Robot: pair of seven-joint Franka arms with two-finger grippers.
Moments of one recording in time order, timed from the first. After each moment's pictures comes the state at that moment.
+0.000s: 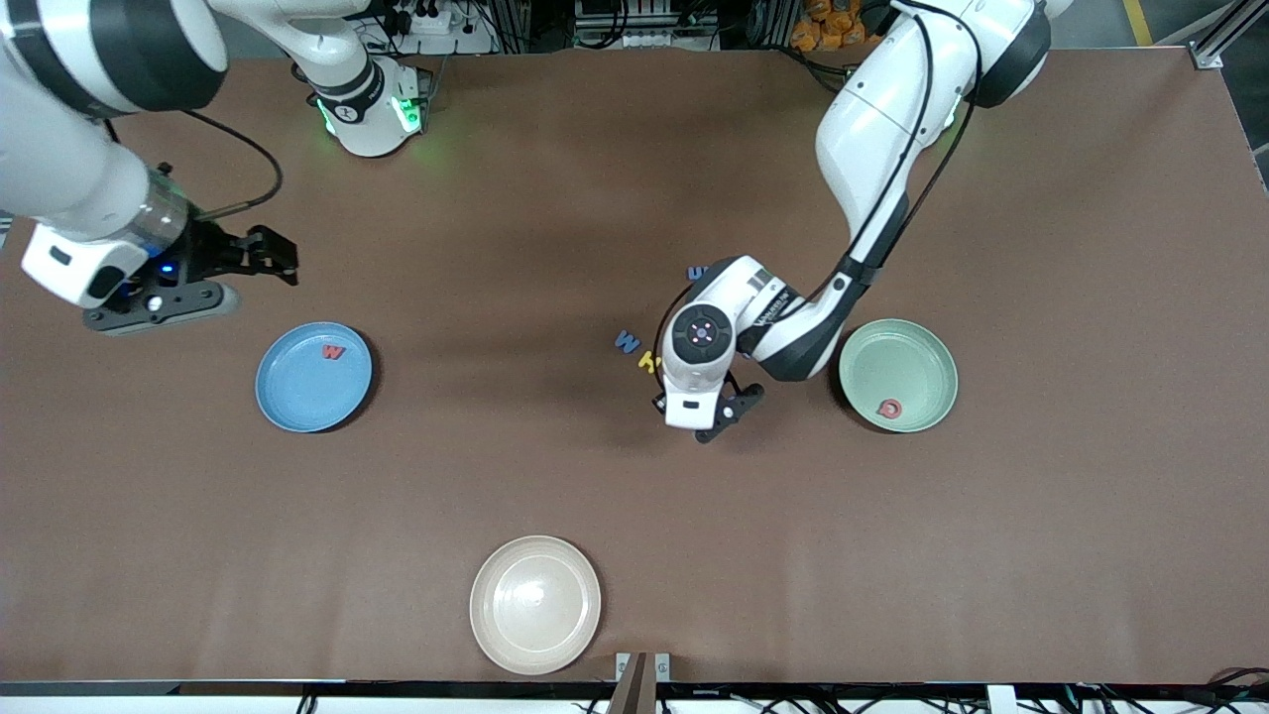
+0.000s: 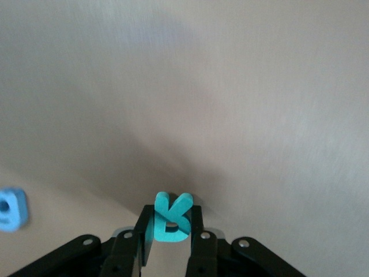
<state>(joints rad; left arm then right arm) -0.46 0.88 -0.23 -1.36 0.15 2.16 -1.39 0.01 0.02 0.19 -1.71 0.00 1.64 0.01</state>
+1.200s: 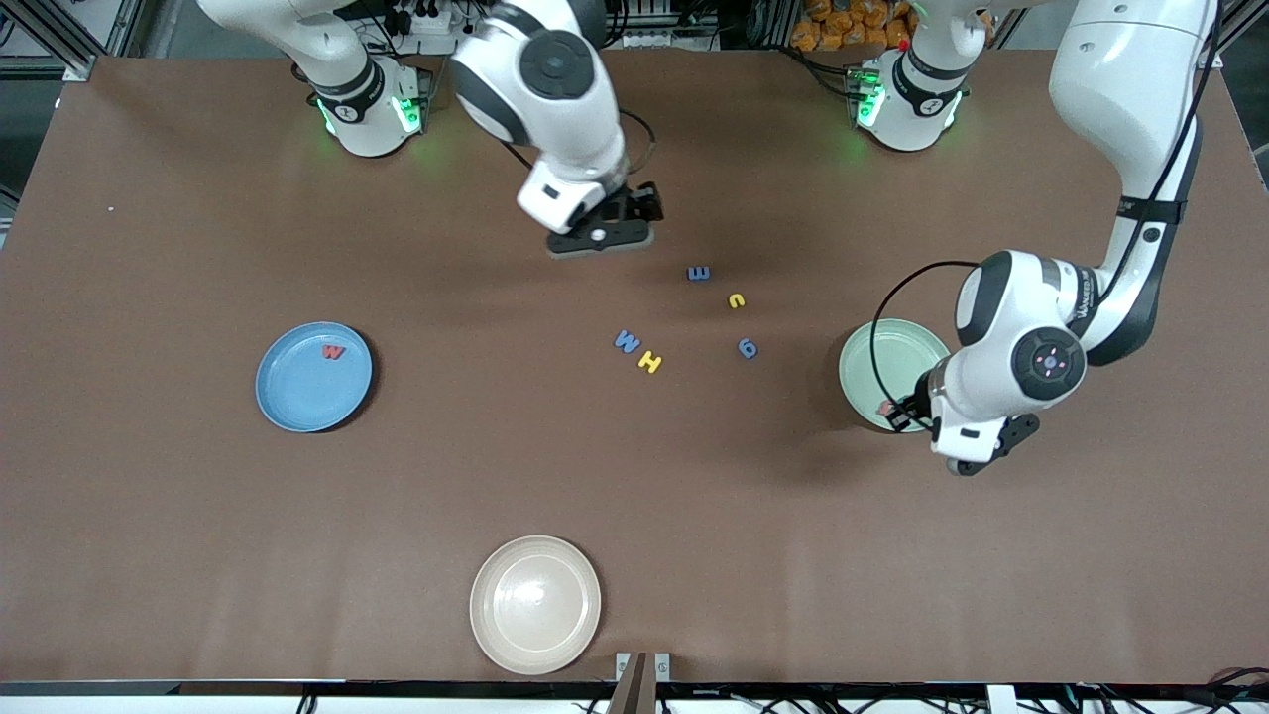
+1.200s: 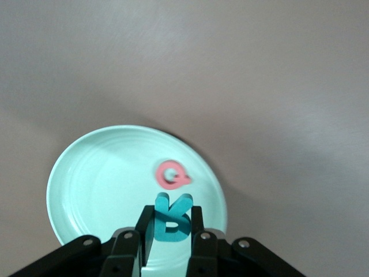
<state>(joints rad) 0.06 0.45 -0.25 -1.88 0.08 2.20 -0.81 0.40 0.38 0.56 -1.76 -0.11 2.10 0.89</state>
